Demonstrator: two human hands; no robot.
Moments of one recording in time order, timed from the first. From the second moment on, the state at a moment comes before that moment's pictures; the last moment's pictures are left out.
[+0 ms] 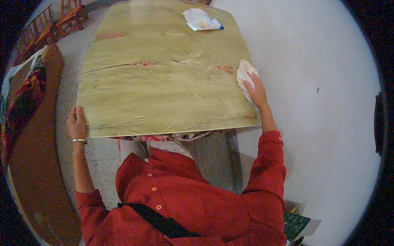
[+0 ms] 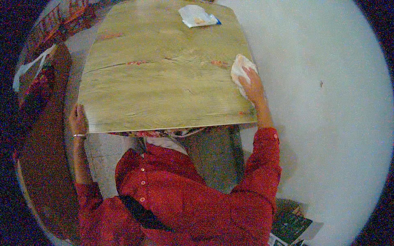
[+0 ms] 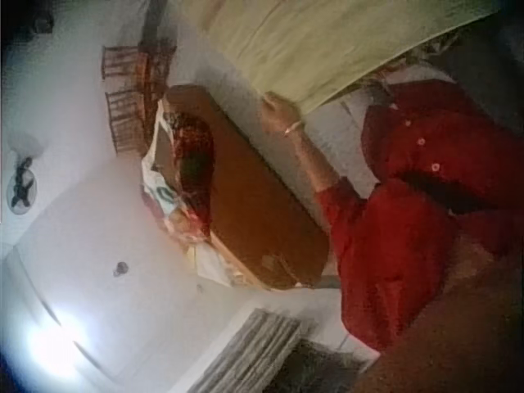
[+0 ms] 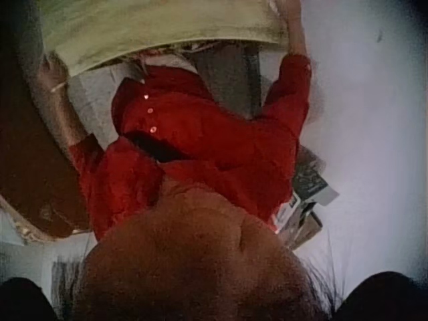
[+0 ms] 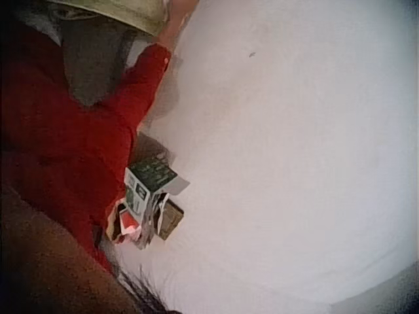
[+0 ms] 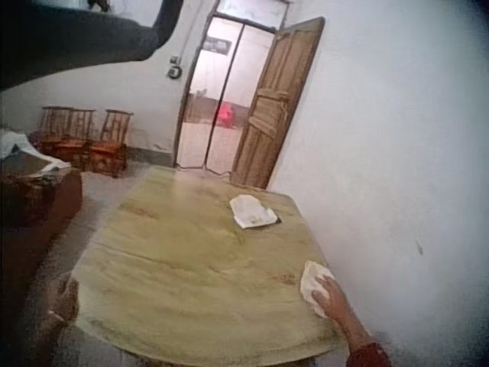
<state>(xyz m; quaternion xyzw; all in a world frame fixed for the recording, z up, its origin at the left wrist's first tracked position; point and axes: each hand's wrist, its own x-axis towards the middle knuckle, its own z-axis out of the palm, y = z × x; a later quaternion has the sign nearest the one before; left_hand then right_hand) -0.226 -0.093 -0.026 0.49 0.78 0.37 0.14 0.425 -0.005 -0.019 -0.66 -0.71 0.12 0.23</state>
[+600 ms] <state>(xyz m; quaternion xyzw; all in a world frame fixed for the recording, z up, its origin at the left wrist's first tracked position) -0.236 -0.092 -0.039 0.50 0.76 0.39 0.12 0.223 -0.045 0.015 -0.33 -0.91 0.18 0.18</state>
